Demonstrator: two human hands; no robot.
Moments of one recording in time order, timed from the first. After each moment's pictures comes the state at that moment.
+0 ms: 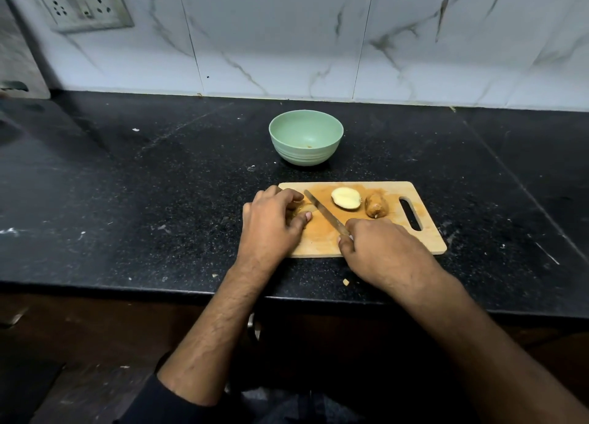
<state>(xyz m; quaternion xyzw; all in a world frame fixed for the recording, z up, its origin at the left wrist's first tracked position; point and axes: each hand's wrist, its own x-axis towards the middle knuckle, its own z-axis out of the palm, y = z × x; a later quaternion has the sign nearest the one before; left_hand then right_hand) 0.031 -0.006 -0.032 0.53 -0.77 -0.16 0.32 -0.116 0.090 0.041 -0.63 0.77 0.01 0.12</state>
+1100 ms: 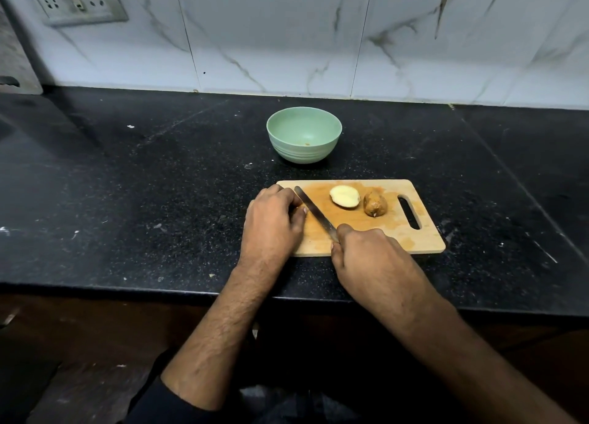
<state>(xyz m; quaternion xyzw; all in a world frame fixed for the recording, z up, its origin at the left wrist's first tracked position) 0.023 0.001 -0.024 0.55 -0.76 -0.14 0.33 -0.101 0.105 0.031 -0.65 0.75 -0.05 0.10</state>
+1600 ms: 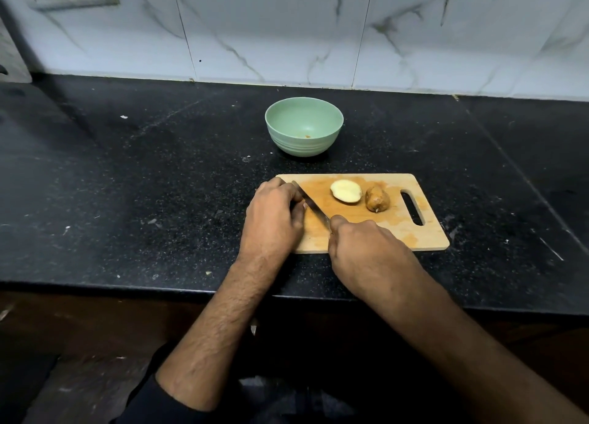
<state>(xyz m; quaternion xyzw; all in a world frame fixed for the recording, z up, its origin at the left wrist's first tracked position) 0.021 -0.002 -0.026 0.53 -0.76 -0.16 0.33 -0.100 0.085 0.026 -0.64 0.76 0.01 0.12</state>
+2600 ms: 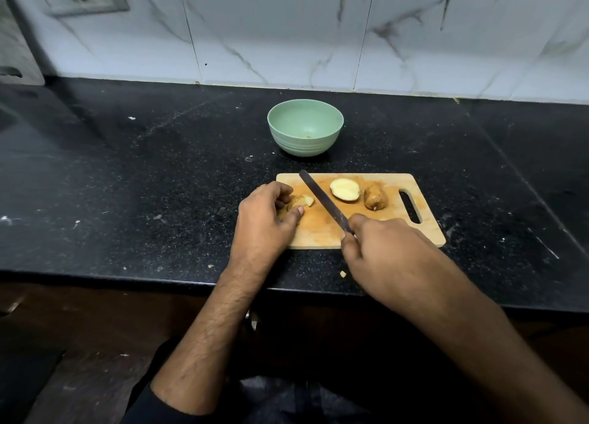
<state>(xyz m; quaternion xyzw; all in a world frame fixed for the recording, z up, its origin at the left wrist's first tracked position) 0.036 0.008 -0.031 0.54 -0.71 -0.23 0.39 -0.111 0.123 0.062 -0.65 0.75 -0.02 0.12</state>
